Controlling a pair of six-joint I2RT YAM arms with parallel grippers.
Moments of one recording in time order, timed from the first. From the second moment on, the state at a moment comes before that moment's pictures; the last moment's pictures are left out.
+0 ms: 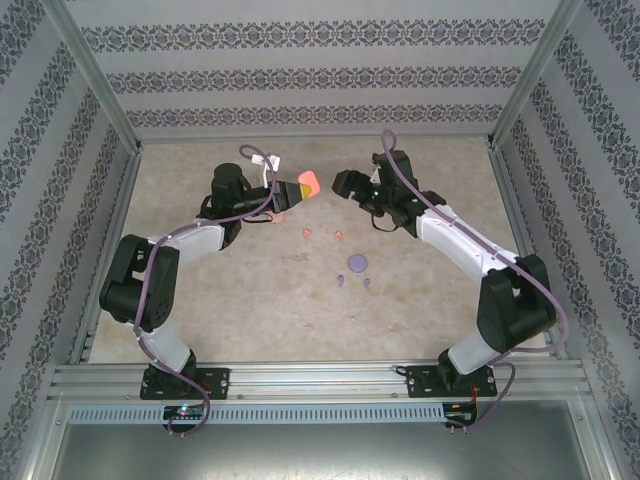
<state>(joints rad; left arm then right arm) -0.27 1.72 0.99 0.57 0.89 -0.67 0.41 1.54 1.15 -0.23 -0.26 0.76</state>
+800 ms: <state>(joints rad) -0.27 1.68 1.07 0.37 1.06 -0.57 0.40 1.55 1.13 -0.07 -0.57 0.50</state>
